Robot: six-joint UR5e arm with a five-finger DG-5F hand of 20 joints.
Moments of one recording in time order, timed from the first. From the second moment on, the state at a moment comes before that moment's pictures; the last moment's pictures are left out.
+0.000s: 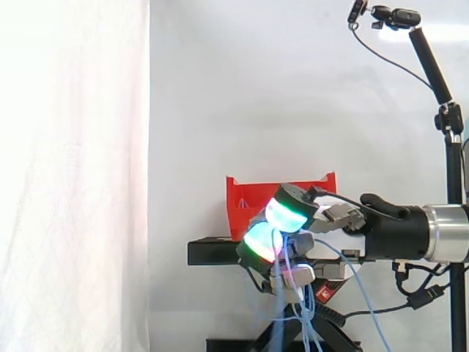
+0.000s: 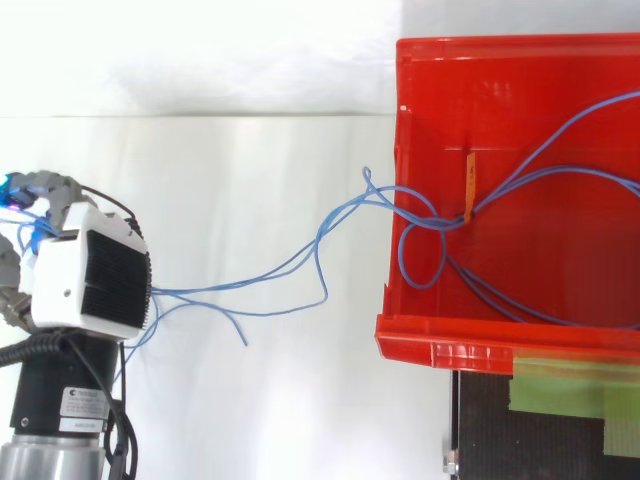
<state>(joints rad) 0.16 -2.21 -1.43 -2.62 -1.35 -0.20</state>
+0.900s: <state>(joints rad) 0.16 -2.21 -1.43 -2.63 -1.35 -0.17</state>
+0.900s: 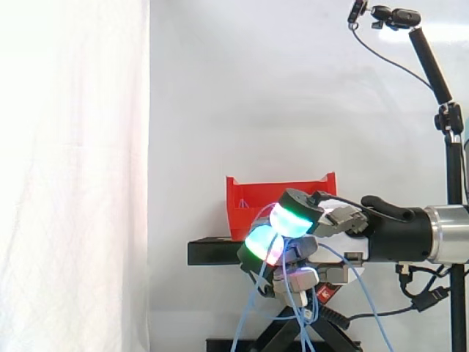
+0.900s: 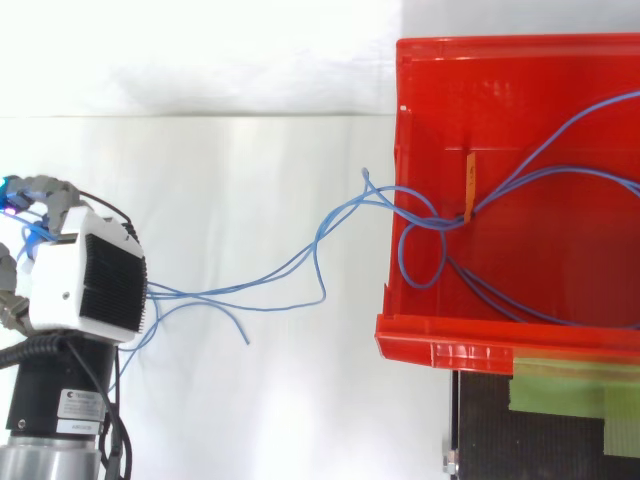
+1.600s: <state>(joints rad) 0.16 -2.21 -1.43 -2.65 -1.36 -0.19</state>
